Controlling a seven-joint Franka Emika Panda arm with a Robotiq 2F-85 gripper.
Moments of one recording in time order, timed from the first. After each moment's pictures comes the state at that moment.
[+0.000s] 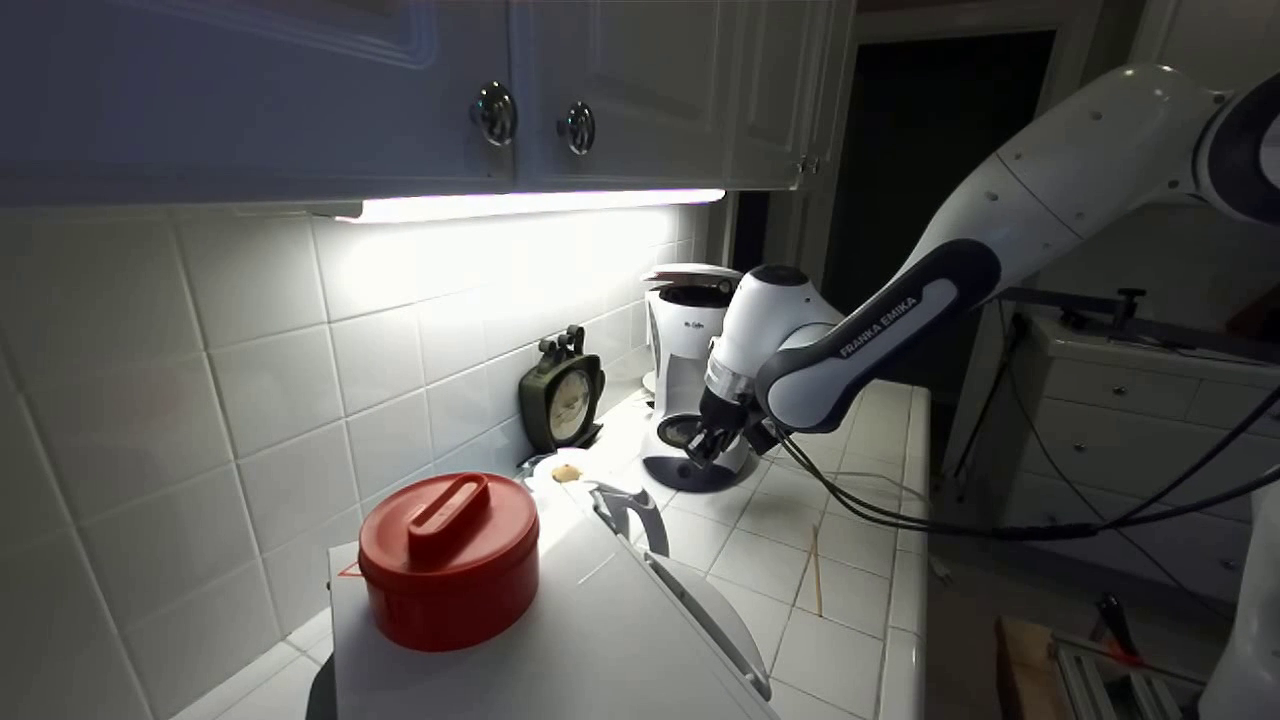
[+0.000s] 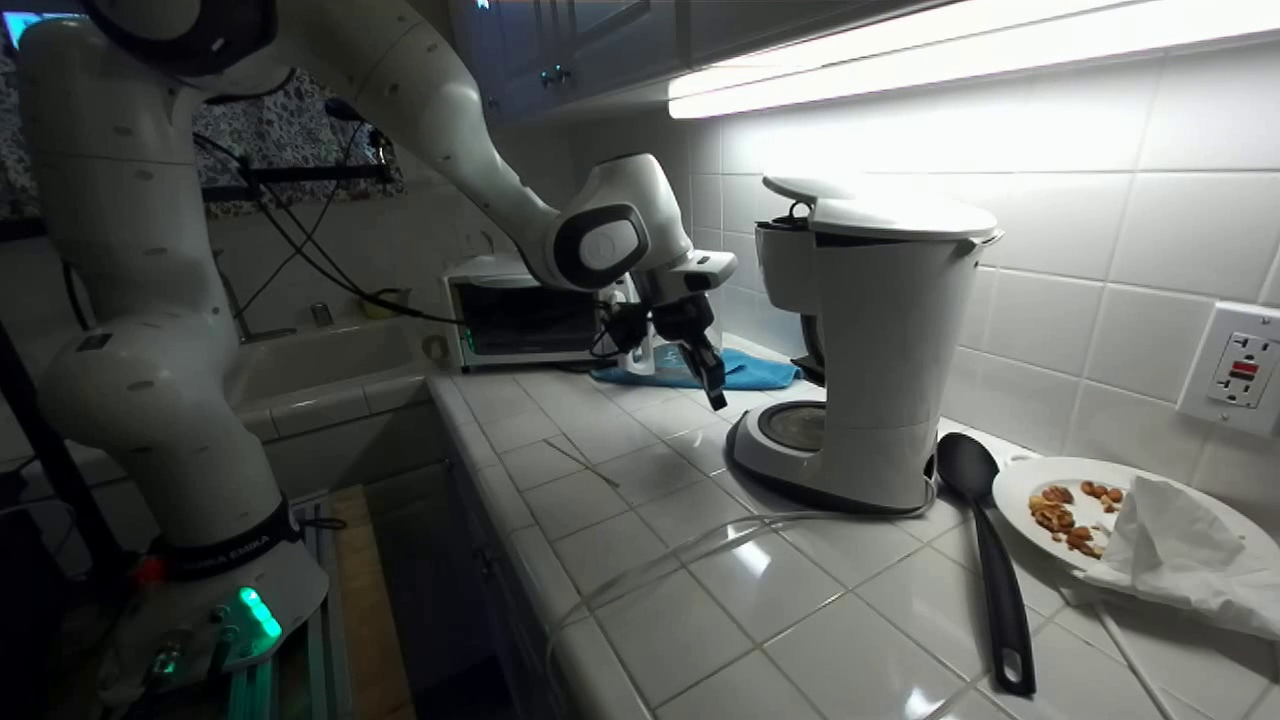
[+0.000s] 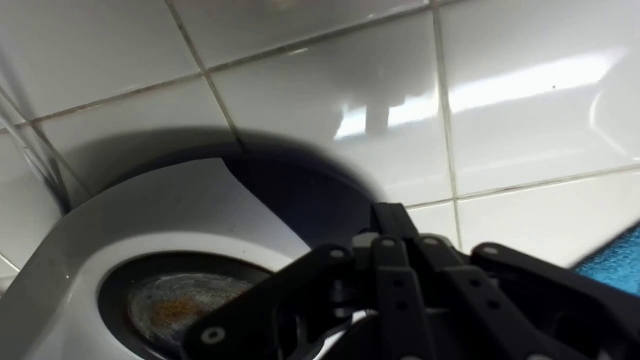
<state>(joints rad) -0.13 0.17 -0.14 -2.24 -0.22 2.74 0.26</state>
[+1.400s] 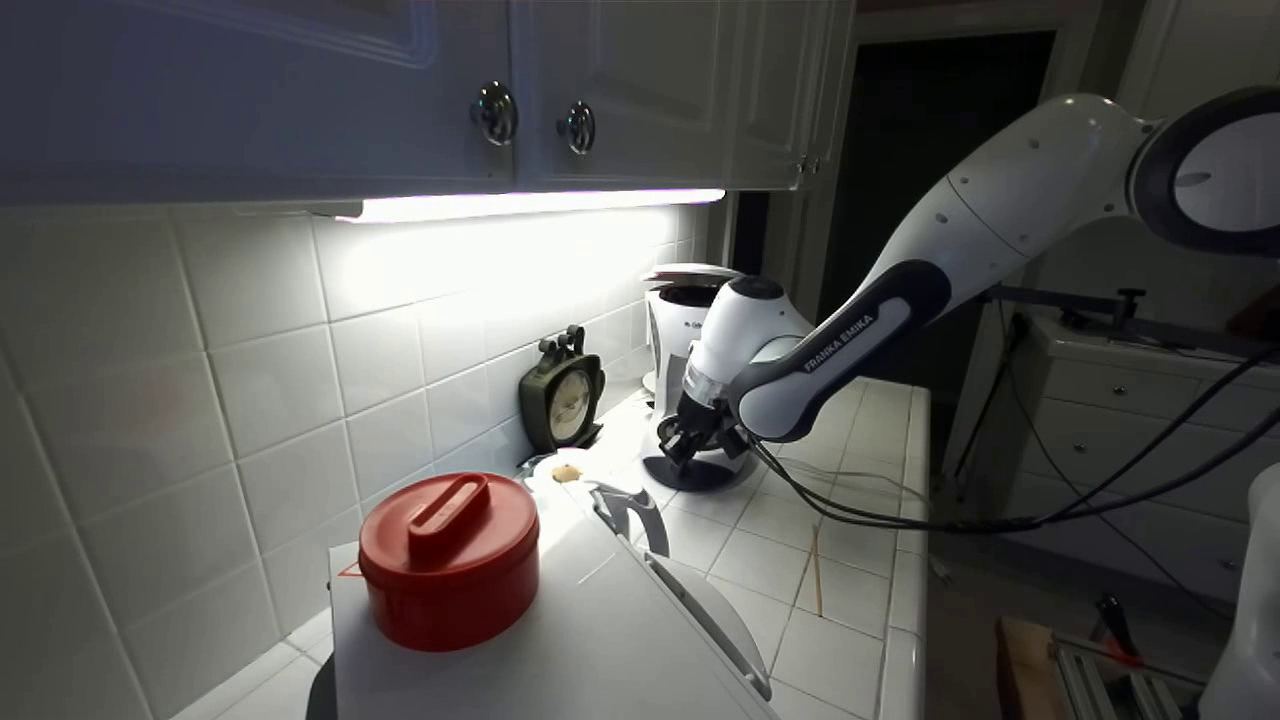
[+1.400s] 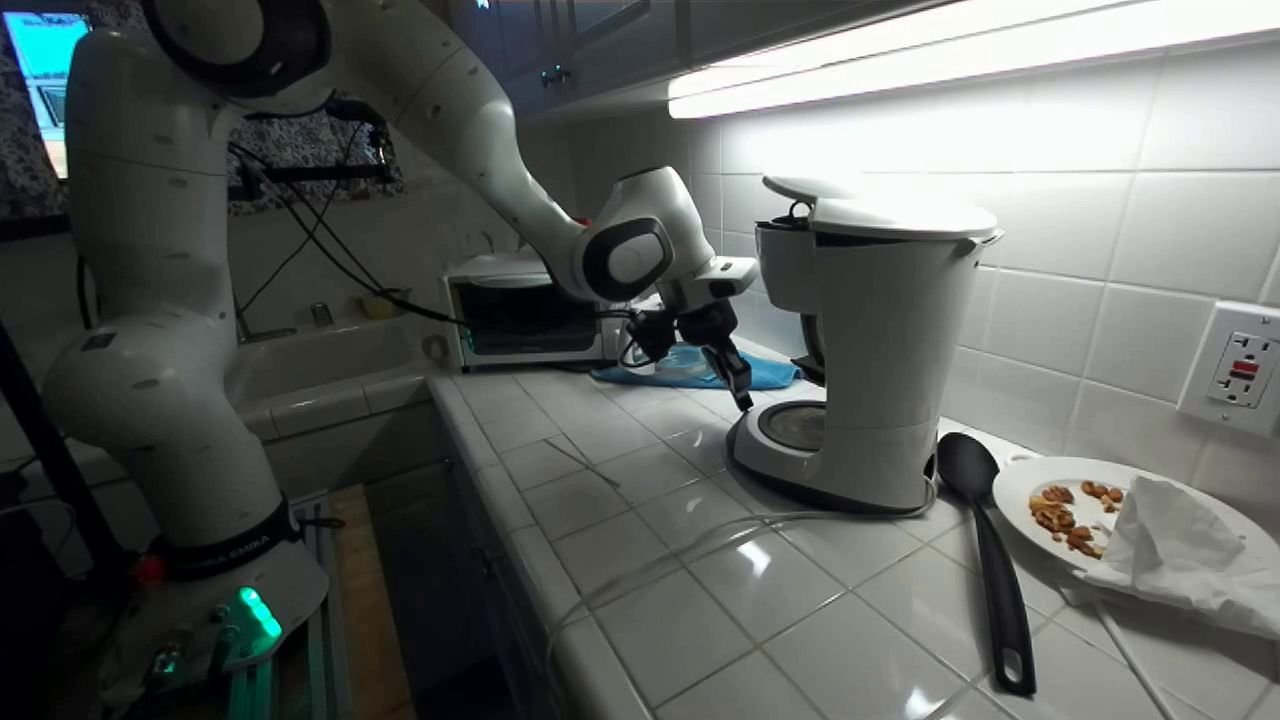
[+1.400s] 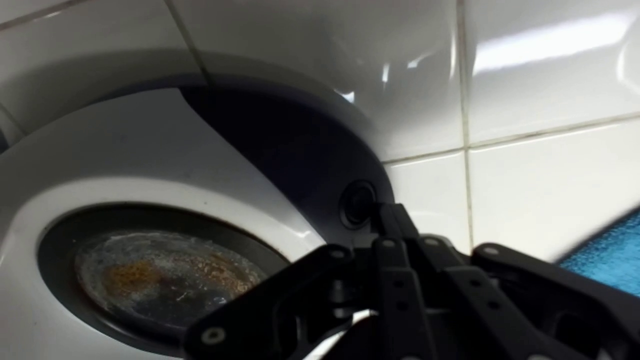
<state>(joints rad) -0.10 0.29 -0.17 -2.13 -0.21 2.80 0.26</state>
